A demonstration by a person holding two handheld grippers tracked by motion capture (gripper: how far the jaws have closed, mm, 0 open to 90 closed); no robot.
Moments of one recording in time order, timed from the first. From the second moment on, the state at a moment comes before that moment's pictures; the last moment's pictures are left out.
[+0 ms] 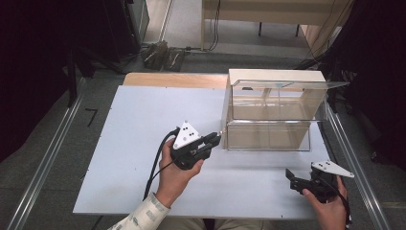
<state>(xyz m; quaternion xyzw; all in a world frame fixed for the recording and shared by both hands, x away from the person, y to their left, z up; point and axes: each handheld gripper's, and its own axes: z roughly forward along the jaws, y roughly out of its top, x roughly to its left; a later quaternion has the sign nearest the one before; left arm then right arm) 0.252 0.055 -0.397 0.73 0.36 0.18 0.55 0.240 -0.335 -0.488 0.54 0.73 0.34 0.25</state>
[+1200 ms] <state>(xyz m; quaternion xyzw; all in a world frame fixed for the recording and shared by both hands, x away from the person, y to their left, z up) 0.261 0.042 -0.378 0.69 0.35 0.18 0.61 0.241 -0.335 -0.488 0.54 0.73 0.34 0.24</state>
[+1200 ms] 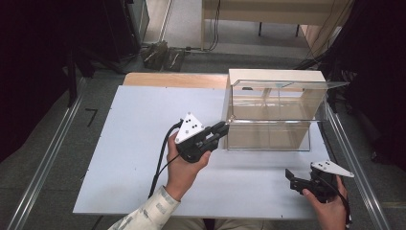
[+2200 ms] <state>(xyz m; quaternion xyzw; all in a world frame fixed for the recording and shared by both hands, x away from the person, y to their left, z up) 0.287 0.019 -0.365 0.67 0.34 0.19 0.63 0.241 -0.337 -0.489 0.54 0.73 0.34 0.24</state>
